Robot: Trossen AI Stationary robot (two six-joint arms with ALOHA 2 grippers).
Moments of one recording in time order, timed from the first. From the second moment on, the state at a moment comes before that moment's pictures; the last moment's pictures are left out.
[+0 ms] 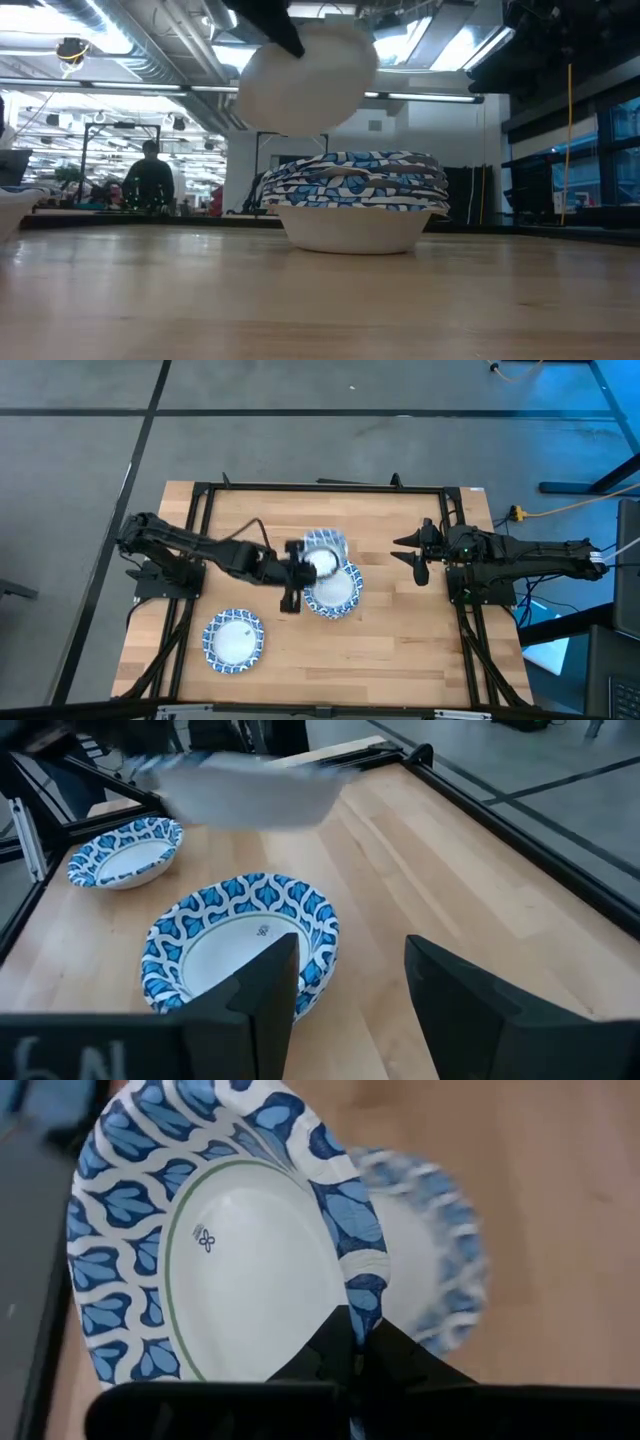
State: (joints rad) left arm -0.22 1.57 1.40 -0.76 -0.36 -0.02; right arm -0.05 0.58 0.49 -0.26 0.16 0.21
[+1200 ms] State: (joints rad) left arm -0.19 1.83 1.40 -0.61 -0.20 -0.15; right arm -0.08 0.58 0.49 -0.38 0.15 0.21
